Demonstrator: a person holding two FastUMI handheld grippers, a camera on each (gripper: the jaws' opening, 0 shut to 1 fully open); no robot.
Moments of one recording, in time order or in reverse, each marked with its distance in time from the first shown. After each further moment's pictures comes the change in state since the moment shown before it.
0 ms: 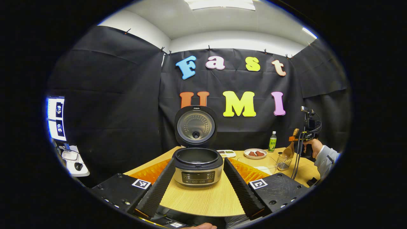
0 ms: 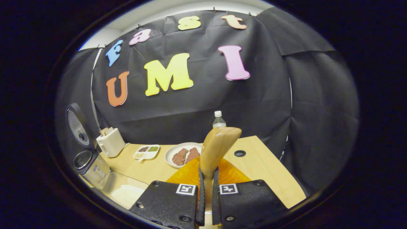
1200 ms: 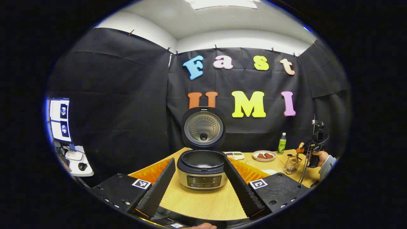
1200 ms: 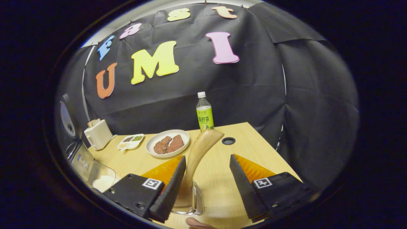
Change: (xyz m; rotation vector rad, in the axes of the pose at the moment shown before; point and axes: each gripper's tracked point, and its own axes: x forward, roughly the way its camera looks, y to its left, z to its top) left arm 0.024 0.003 0.006 -0.008 -0.002 0.075; right arm 0.058 -0.052 -0.081 0.072 0.125 -0.001
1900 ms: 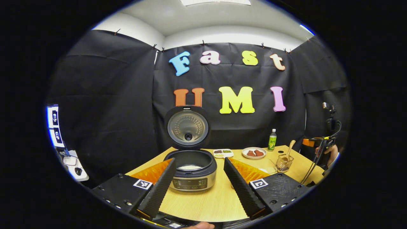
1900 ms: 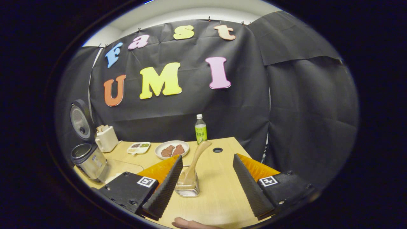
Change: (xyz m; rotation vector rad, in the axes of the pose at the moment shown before) left arm 0.014 -0.039 0.012 0.039 0.036 -0.092; right arm -0.144 0.000 0.034 -0.057 -0.178 -0.085
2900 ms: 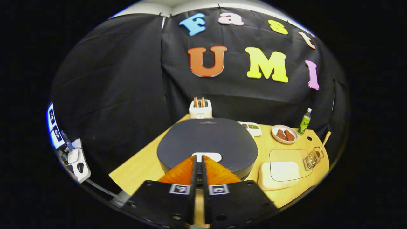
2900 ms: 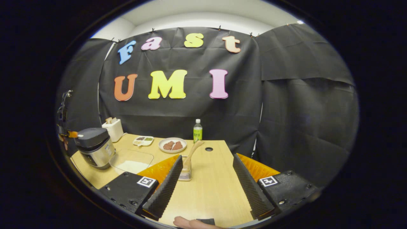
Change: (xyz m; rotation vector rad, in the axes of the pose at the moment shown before) left arm 0.136 0.058 -0.049 -0.003 0.331 0.193; right arm -0.159 -0.021 0.039 -0.139 -0.014 -0.039
